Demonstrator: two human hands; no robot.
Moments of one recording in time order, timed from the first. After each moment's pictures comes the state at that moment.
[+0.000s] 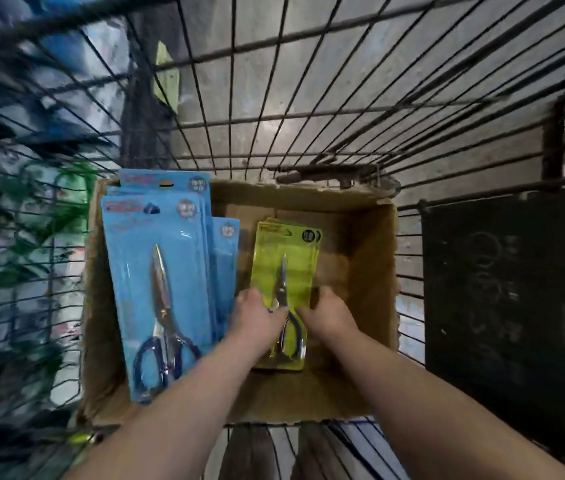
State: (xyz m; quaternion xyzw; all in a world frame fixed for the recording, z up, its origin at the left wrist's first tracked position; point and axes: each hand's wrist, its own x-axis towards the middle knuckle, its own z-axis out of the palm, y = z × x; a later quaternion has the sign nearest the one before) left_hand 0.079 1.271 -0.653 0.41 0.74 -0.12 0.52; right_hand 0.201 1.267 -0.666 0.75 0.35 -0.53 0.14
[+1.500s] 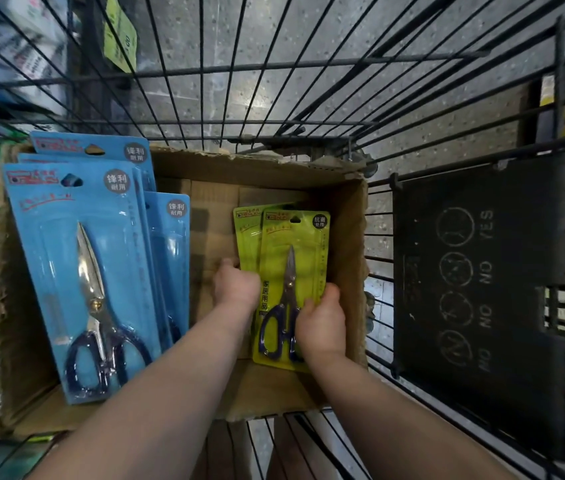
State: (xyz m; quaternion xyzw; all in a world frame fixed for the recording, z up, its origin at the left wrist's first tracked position) left_hand 0.119 1.282 -0.696 0.23 0.83 0.00 0.51; right_hand 0.217 1.226 -0.659 0.85 0.23 -0.46 -0.06
